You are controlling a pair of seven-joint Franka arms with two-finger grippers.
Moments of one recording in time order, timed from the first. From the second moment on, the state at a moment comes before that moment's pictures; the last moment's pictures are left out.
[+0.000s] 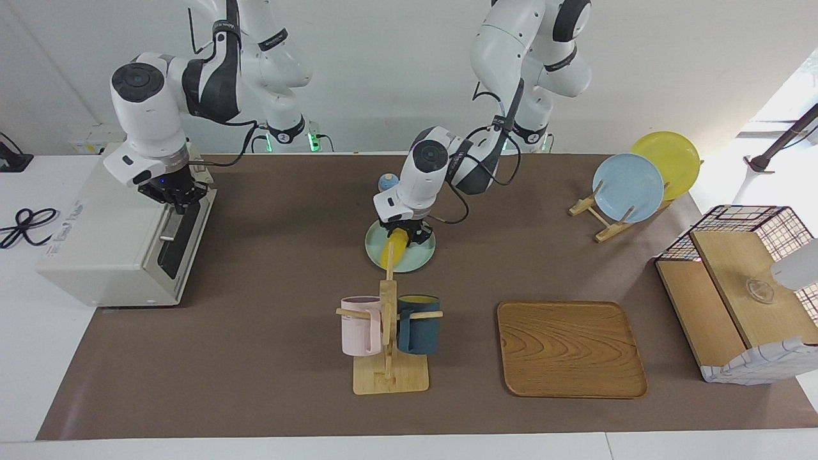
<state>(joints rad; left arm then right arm) -0.79 0.42 0.01 -1.84 -0.27 2.30 -0.12 -0.20 -0.10 0.08 -2.08 -0.21 1.92 -0.10</state>
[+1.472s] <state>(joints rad) -0.25 0.66 0.08 -1.34 -0.16 2.10 -0.09 -0.08 -0.08 0.14 -1.68 0.05 1.50 0.03</state>
